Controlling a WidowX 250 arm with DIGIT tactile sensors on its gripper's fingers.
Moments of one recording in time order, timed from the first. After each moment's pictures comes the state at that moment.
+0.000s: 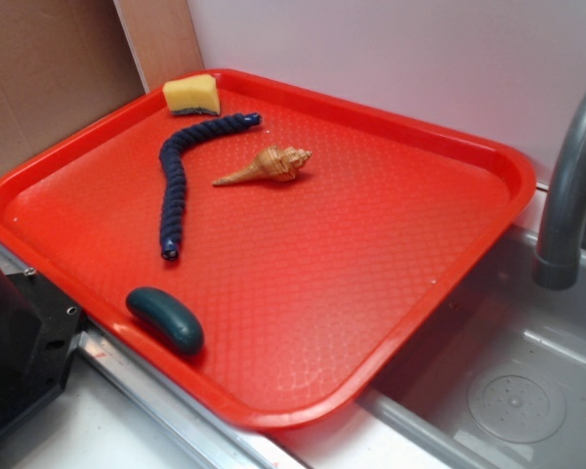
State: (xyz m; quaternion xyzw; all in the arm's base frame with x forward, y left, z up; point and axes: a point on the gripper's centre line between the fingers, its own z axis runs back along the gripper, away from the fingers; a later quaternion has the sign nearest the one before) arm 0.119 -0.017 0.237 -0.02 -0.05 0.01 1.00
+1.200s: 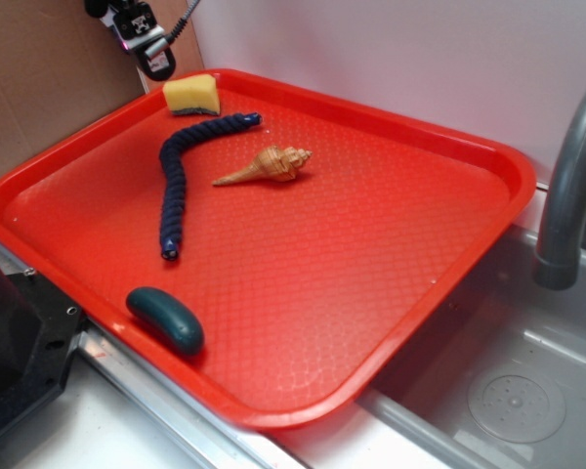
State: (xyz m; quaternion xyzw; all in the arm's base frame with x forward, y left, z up) arm 0.264 0.103 0.100 -0.04 -0.09 -0.15 0.98
